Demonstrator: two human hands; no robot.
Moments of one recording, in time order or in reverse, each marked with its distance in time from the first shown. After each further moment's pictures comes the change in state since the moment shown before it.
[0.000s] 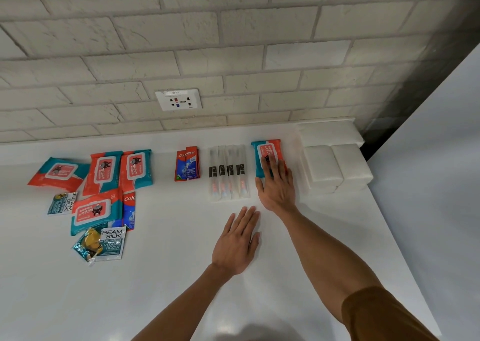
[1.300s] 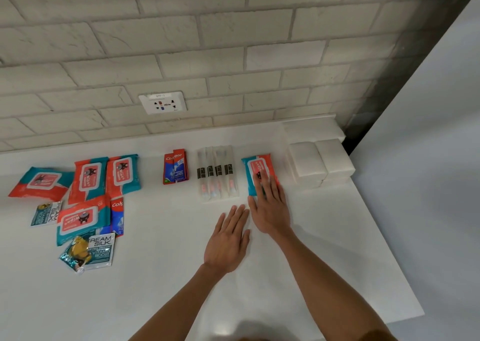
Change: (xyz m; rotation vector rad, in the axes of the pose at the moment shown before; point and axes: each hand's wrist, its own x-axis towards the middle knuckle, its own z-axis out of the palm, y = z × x) left_hand 0.000 0.001 0.000 0.042 -0.010 -0.004; right_hand -0.075 -0.005 -0.022 0.005 -0.026 -0.025
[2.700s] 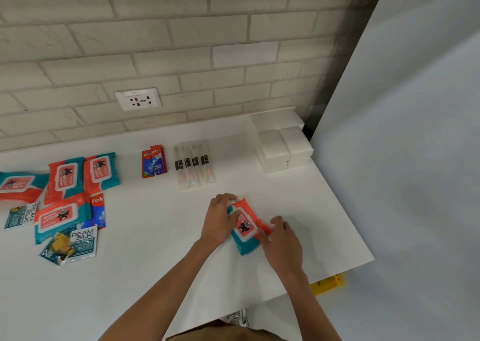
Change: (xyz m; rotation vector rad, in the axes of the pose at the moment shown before) left_hand 0.000 0.053 -0.042 -0.572 0.030 -0.190; right_hand -0.189 -0.002 -0.081 0.257 -0.089 0.572
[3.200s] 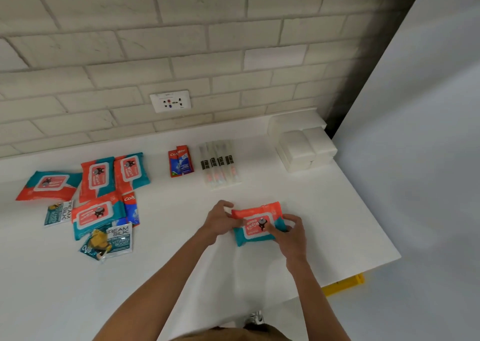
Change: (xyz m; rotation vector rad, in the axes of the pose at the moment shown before) left_hand -0.003 -0.059 -0.077 -0.397 -0.295 -0.441; right_hand 0.004 -0.051 0.048 0.928 -0.027 0.396
